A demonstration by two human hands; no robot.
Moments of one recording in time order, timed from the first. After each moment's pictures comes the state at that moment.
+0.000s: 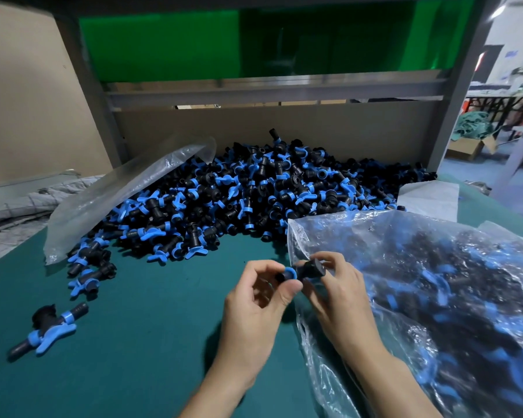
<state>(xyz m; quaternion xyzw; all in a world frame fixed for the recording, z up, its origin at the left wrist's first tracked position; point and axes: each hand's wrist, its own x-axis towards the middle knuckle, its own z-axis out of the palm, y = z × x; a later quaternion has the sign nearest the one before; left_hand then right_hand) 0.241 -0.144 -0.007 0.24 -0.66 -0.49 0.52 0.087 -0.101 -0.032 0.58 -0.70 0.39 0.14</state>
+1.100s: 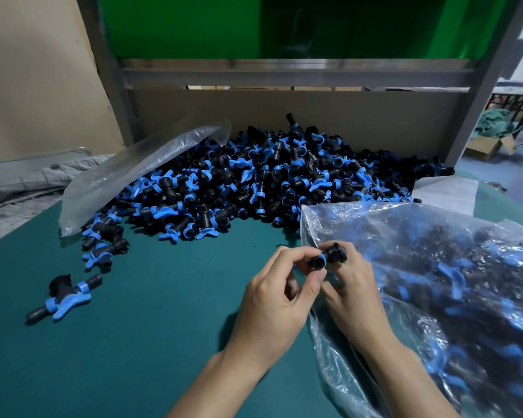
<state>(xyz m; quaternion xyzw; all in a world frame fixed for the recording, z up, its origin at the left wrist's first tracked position) 0.240 -0.138 -0.006 0.22 -0.78 -0.29 0.52 0.088 -0.098 -0.028 0.60 -0.69 0.40 0.07</state>
